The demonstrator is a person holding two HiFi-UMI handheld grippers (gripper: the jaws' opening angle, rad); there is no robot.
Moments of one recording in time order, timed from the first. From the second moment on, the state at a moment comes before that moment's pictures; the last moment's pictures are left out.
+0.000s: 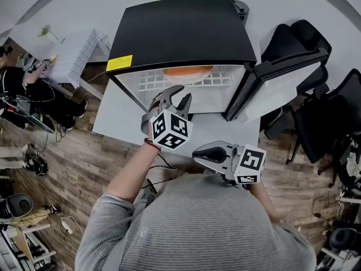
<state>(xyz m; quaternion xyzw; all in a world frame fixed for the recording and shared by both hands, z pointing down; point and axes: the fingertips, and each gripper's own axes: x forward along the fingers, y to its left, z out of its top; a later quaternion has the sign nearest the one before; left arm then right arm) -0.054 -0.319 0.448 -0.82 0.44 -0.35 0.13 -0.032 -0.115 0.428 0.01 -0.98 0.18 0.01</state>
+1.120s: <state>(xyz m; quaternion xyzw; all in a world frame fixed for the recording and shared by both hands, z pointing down) -0.056 -0.264 0.419 -0.88 0.46 -0.12 -0.01 -0.032 -0.132 0.438 0.07 -0.99 0.15 0.03</state>
